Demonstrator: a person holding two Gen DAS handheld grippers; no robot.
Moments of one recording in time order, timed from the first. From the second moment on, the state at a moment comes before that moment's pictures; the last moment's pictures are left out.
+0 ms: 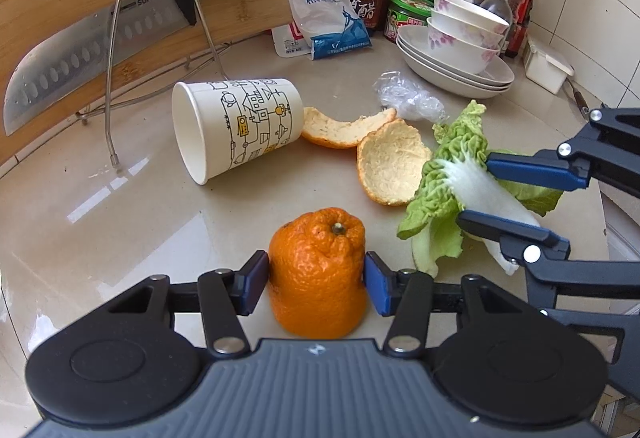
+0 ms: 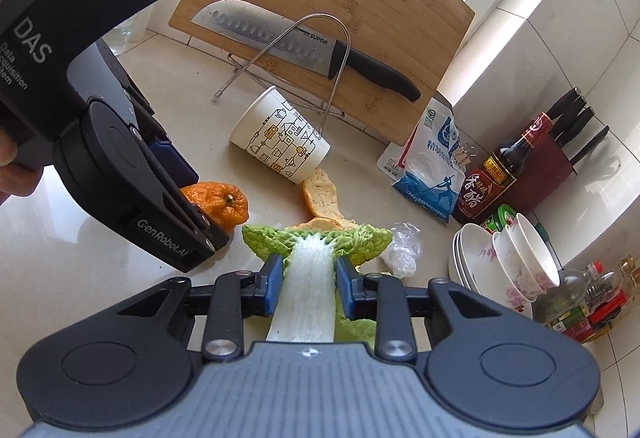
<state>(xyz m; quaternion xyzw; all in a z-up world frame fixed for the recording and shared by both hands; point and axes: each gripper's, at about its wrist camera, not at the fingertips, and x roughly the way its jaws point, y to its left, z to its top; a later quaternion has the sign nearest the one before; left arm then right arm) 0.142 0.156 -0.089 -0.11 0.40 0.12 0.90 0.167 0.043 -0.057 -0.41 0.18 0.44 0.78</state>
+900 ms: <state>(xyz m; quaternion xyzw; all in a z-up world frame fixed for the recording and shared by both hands) 0.112 0.072 -0.036 -0.03 0.44 0.03 0.90 0.152 -0.046 -0.019 -0.31 0.27 0.46 0.79</state>
